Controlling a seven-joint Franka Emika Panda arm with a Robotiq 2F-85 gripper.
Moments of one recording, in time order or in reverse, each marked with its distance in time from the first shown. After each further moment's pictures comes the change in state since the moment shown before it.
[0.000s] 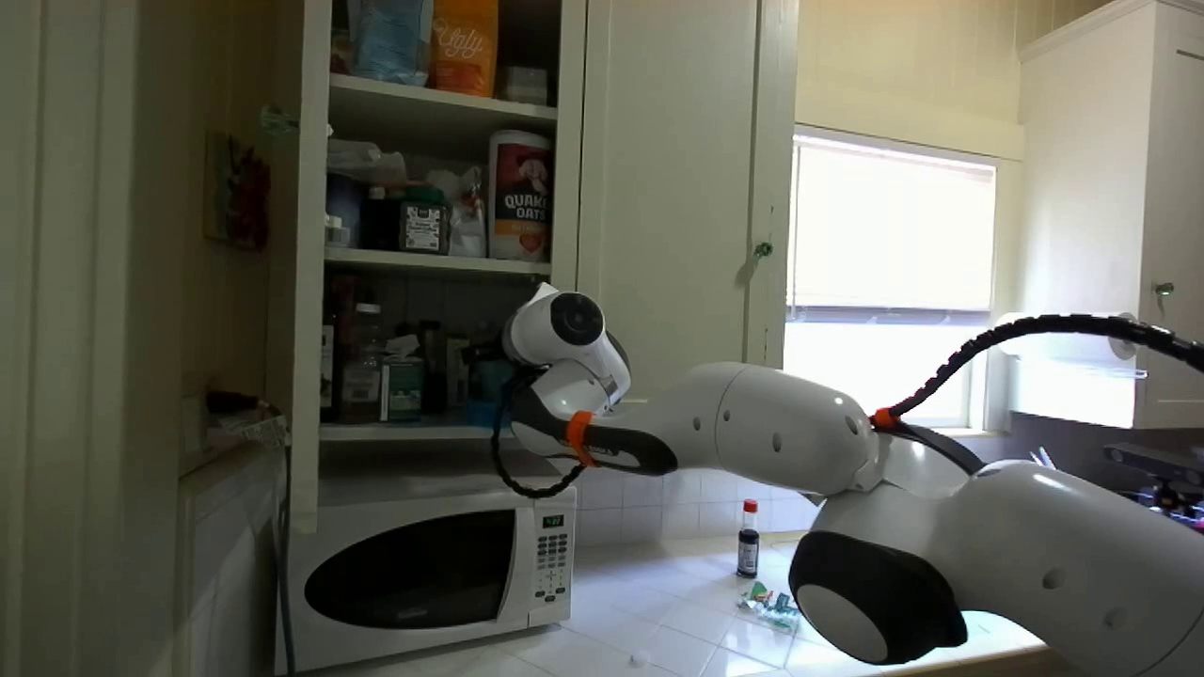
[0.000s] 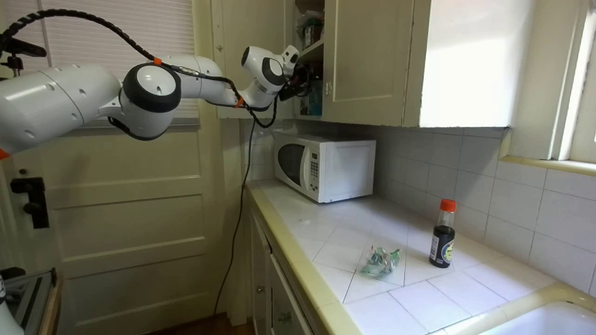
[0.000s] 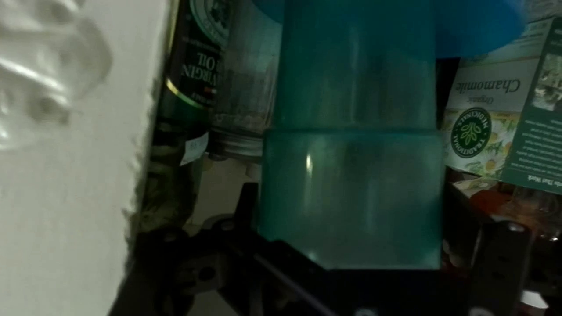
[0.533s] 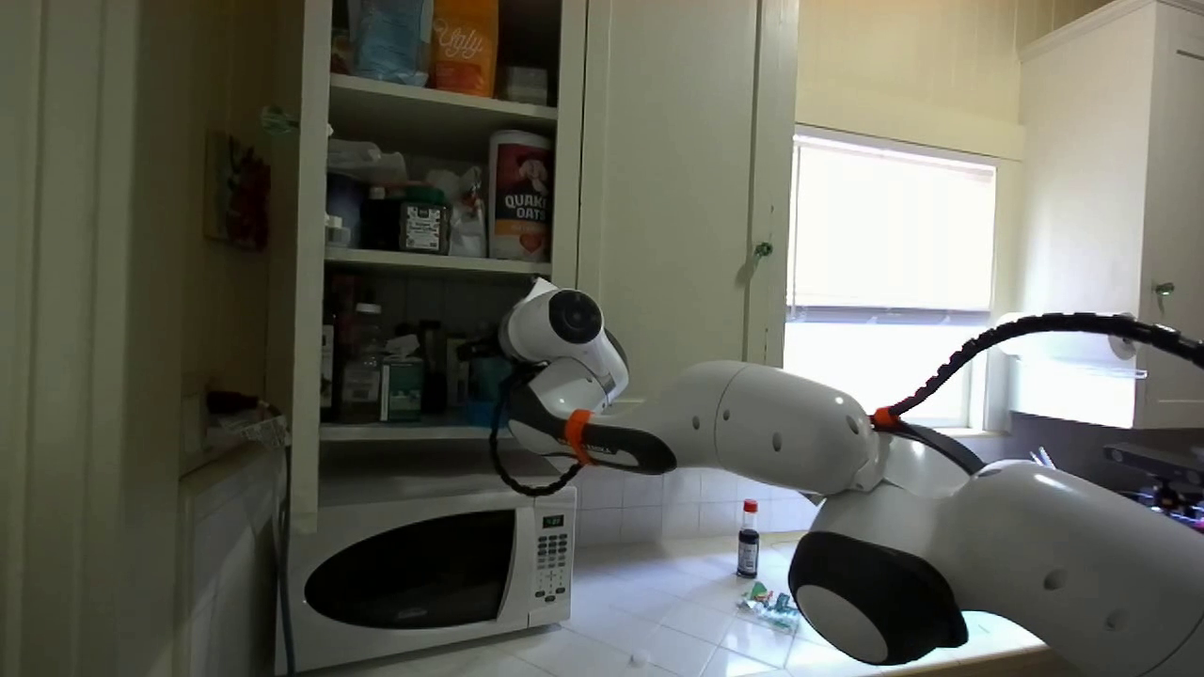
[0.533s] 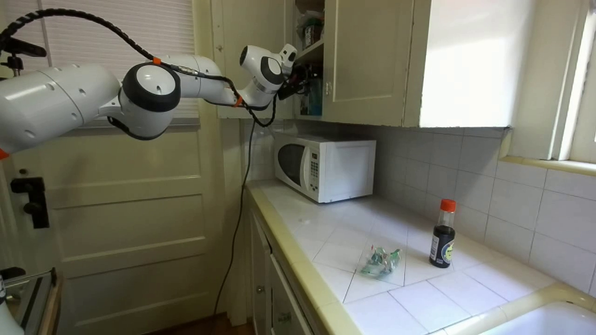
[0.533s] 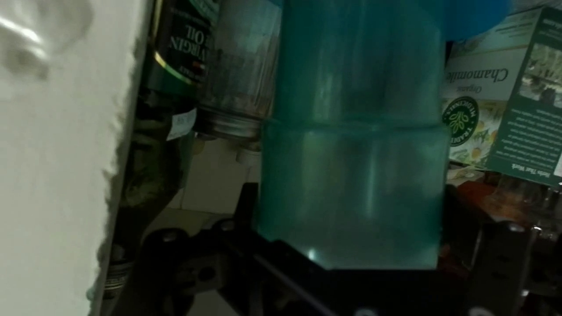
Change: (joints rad) arm 0.007 -0.002 -0.006 0.005 -0.003 0.011 -0.027
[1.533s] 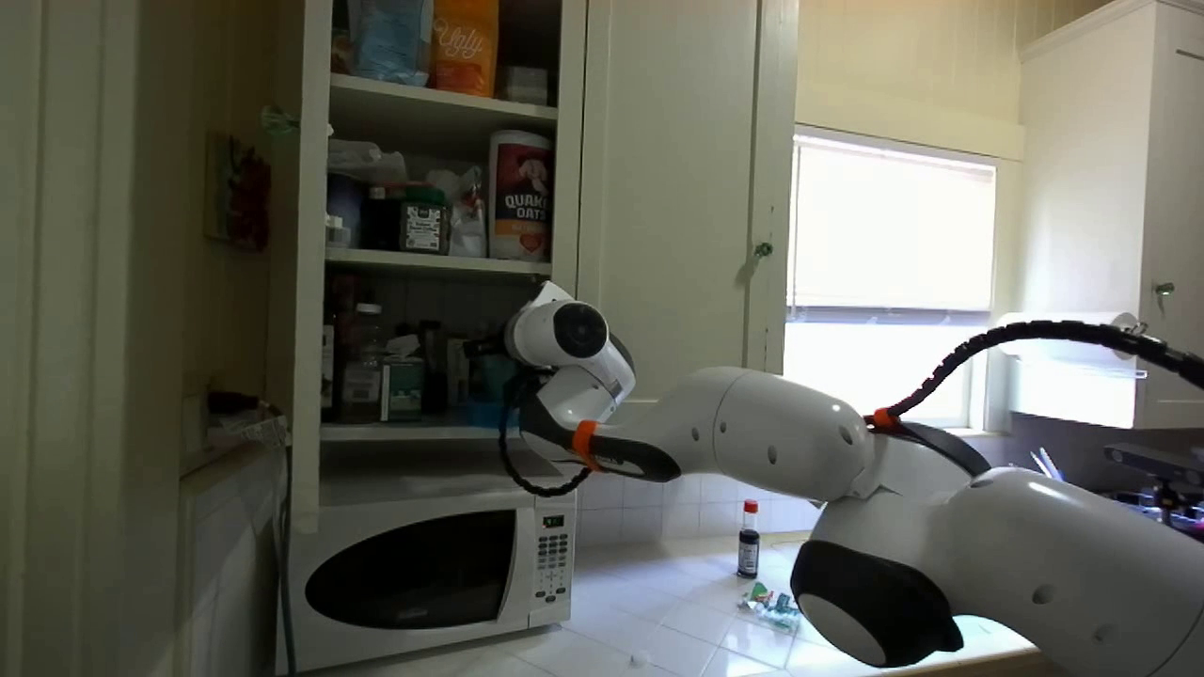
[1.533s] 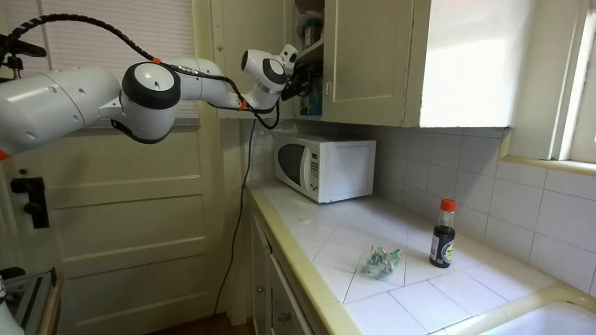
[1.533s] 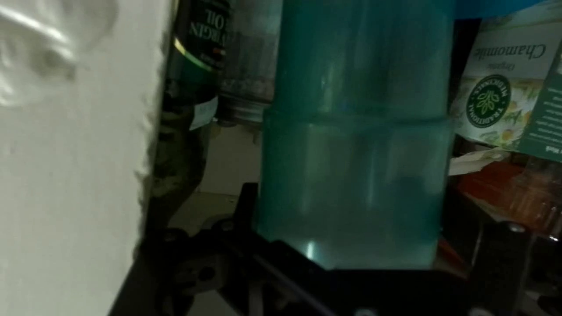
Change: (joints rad) arm 0.000 0.025 -0.112 0.001 -0.002 0.074 0.124
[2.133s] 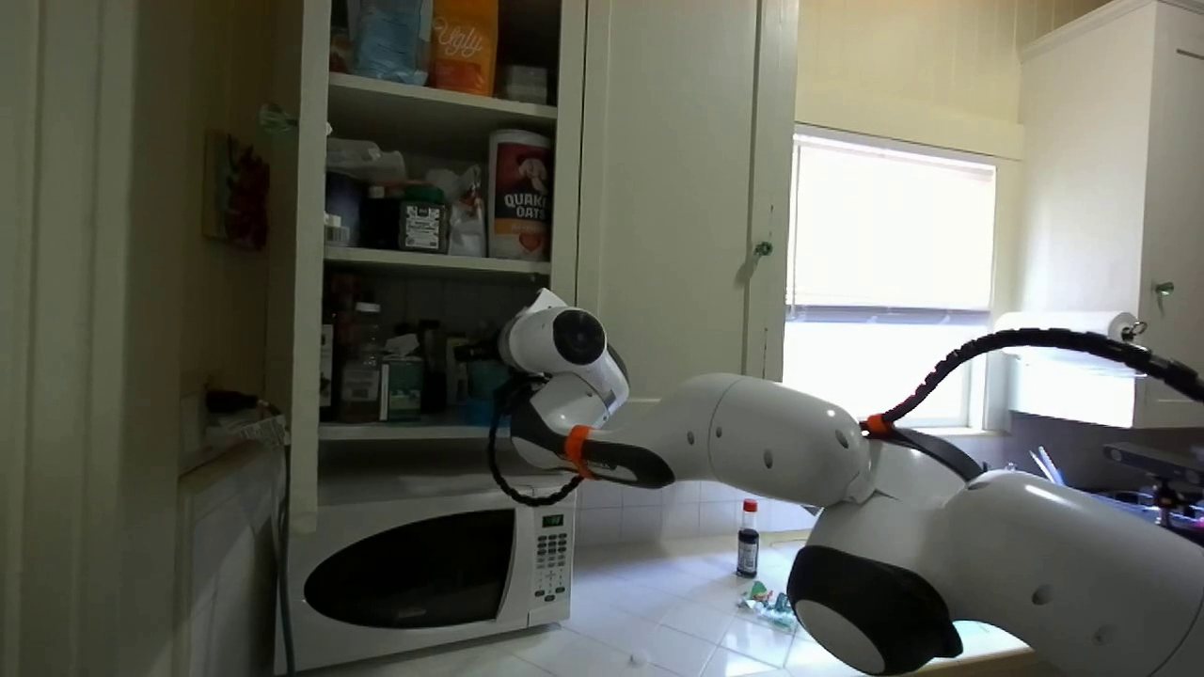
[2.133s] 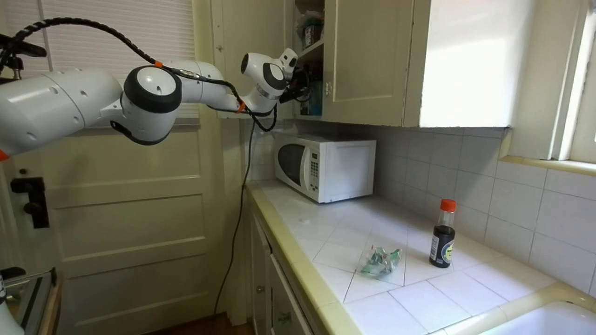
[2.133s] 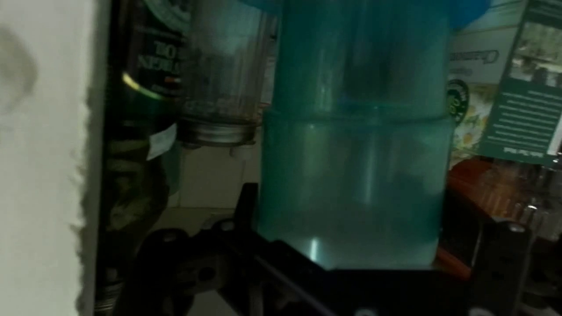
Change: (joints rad) arm 0.002 0.012 0.051 -0.006 0.038 0.037 -0.019
